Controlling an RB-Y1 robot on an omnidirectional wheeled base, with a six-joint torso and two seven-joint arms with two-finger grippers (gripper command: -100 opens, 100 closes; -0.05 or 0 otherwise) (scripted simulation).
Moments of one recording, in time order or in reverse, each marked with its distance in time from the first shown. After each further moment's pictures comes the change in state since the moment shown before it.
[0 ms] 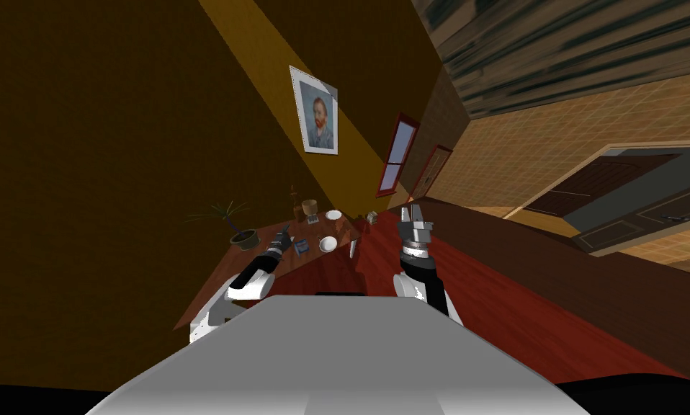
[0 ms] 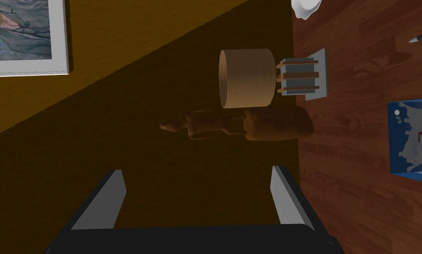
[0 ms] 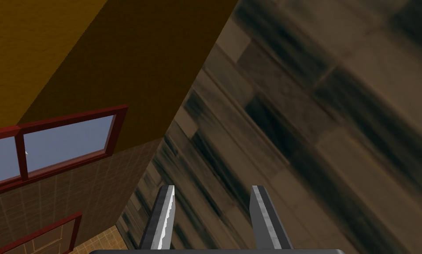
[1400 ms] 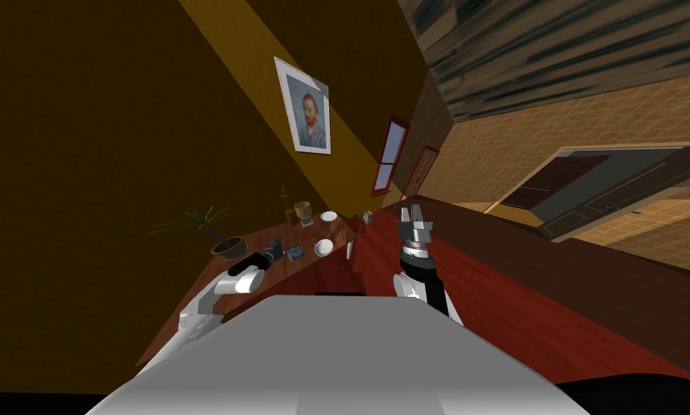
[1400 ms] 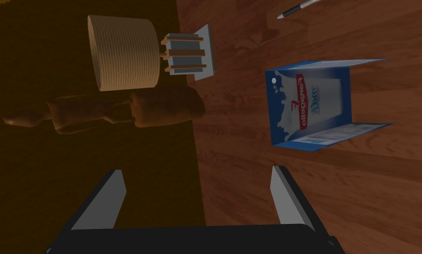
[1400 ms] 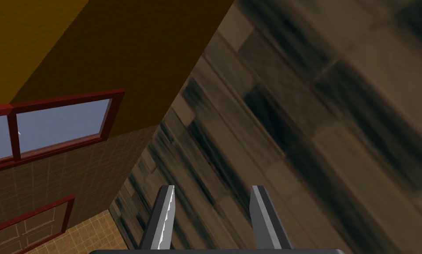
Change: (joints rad) left arm -0.063 0.143 0.056 0.172 0.151 0.355 0.120; right arm 0.000 0.000 0.000 0.000 0.000 0.000 0.000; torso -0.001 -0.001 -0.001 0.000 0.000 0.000
